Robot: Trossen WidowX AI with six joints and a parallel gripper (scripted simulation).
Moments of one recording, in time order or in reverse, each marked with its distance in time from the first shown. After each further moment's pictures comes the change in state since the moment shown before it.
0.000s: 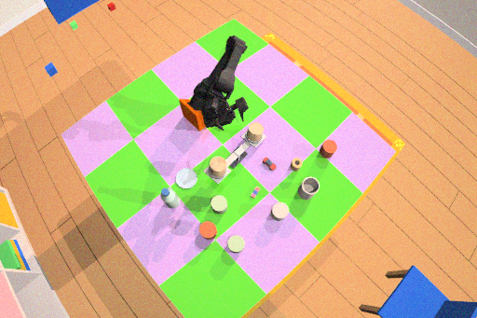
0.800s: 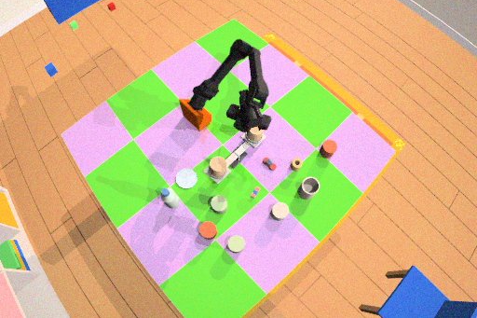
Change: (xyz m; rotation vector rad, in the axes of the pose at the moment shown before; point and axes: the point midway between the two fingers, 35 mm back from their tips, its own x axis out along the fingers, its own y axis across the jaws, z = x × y) arm 0.074 0.067 -0.017 0.715 0.192 -0.300
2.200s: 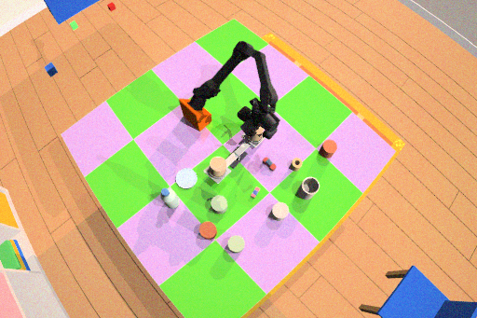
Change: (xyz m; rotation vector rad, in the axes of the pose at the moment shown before) arm 0.072 0.017 -0.028 0.261 -0.027 -0.111
